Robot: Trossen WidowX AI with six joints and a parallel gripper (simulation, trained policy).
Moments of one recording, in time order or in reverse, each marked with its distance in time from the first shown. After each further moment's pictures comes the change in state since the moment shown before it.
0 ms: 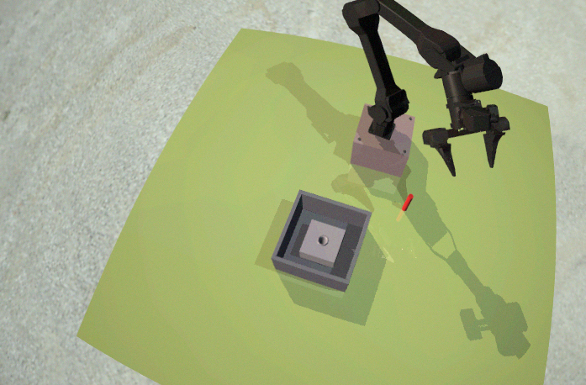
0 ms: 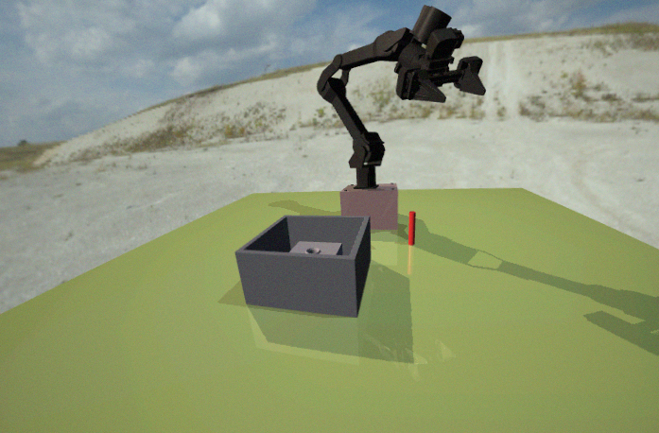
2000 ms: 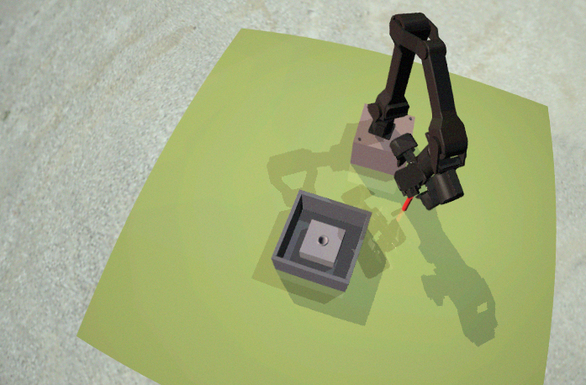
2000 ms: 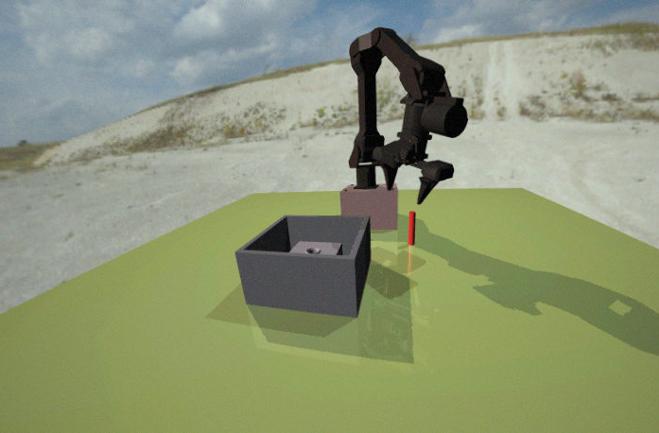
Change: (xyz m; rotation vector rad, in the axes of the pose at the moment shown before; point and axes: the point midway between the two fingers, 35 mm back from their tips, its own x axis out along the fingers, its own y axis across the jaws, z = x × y) arm 0.051 -0.096 -0.186 0.984 0.853 -0.871
